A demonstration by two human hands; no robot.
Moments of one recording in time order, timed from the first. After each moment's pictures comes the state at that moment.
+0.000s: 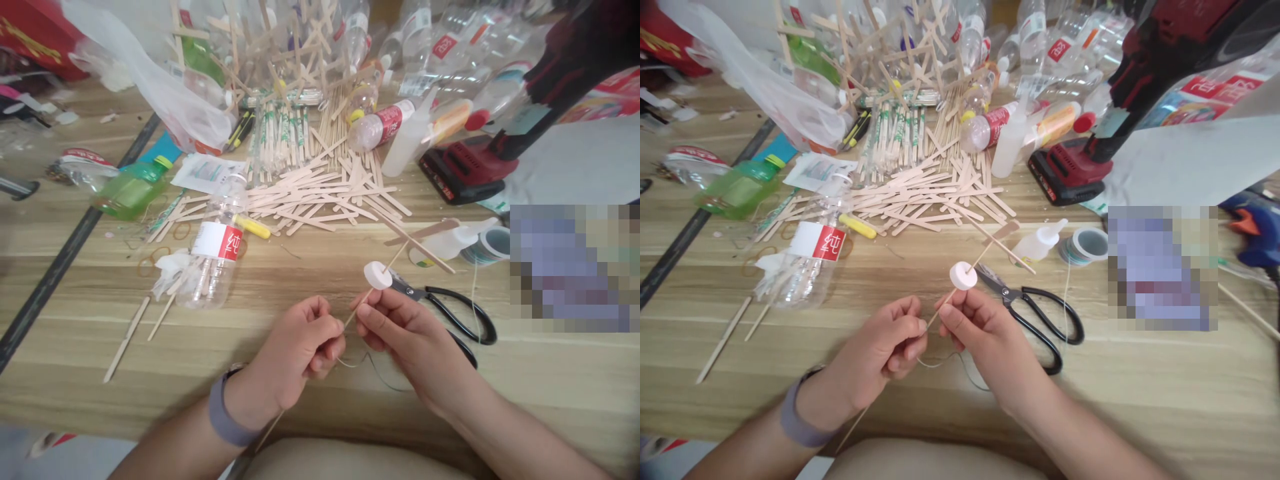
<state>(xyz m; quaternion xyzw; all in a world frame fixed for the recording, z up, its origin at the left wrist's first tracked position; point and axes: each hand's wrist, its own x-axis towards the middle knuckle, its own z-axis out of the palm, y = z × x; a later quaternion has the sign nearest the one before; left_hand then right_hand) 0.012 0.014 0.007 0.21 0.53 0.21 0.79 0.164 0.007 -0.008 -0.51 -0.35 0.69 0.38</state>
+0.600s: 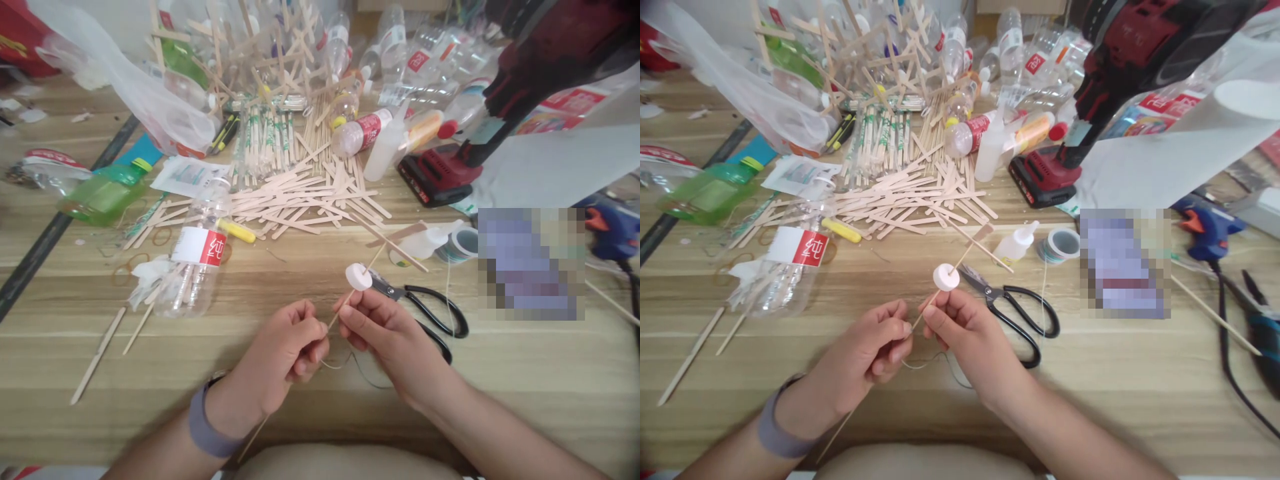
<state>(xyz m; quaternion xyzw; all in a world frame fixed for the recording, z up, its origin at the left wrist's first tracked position) 0.013 0.015 0.005 0.21 0.53 0.20 0.80 0.163 0.007 -0.008 -0.50 -0.33 0.70 0.39</state>
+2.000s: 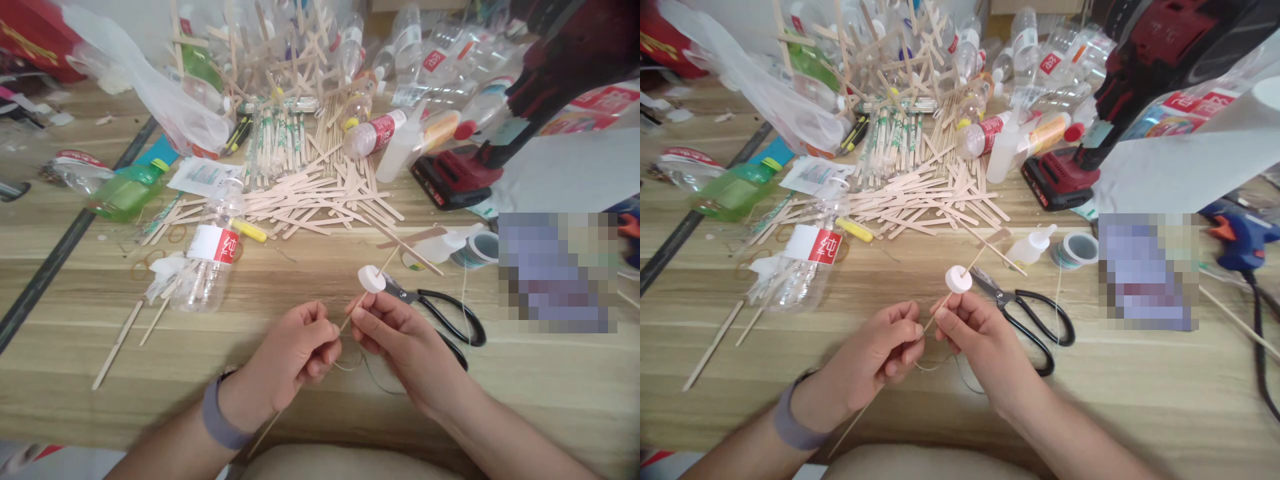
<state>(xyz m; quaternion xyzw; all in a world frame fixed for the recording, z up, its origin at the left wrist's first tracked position) 0.011 0.014 0.003 0.22 0.52 0.19 0.80 0.164 0.006 -0.011 -0.49 -0.33 0.70 0.40</state>
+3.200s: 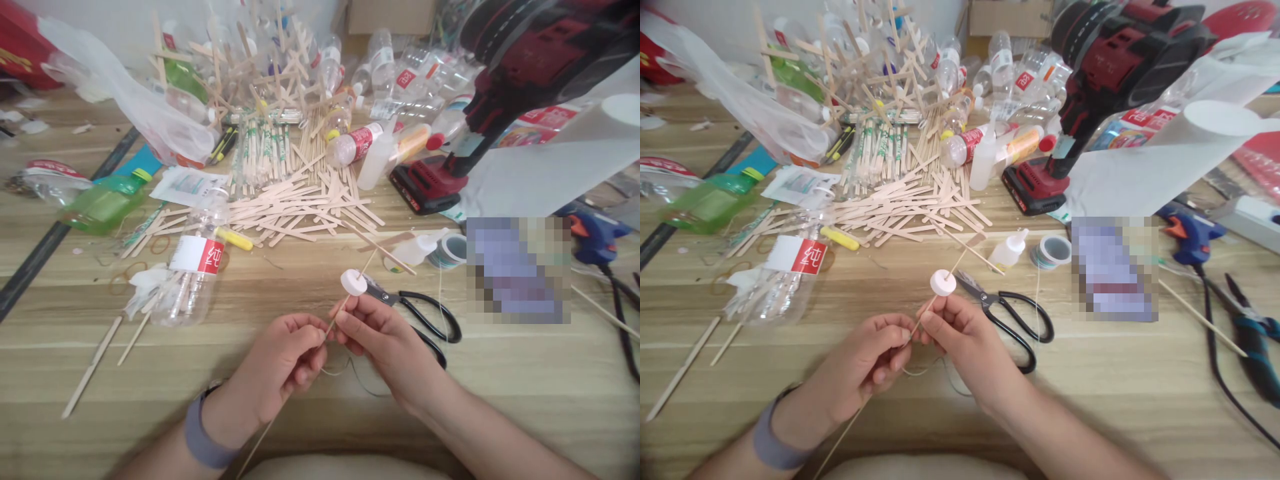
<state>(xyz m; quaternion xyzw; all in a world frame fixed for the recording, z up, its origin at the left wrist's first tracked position) 0.010 0.012 -0.003 0.23 0.49 0.20 0.81 0.164 0.008 -0.011 -0.46 -0.33 0.71 0.41</state>
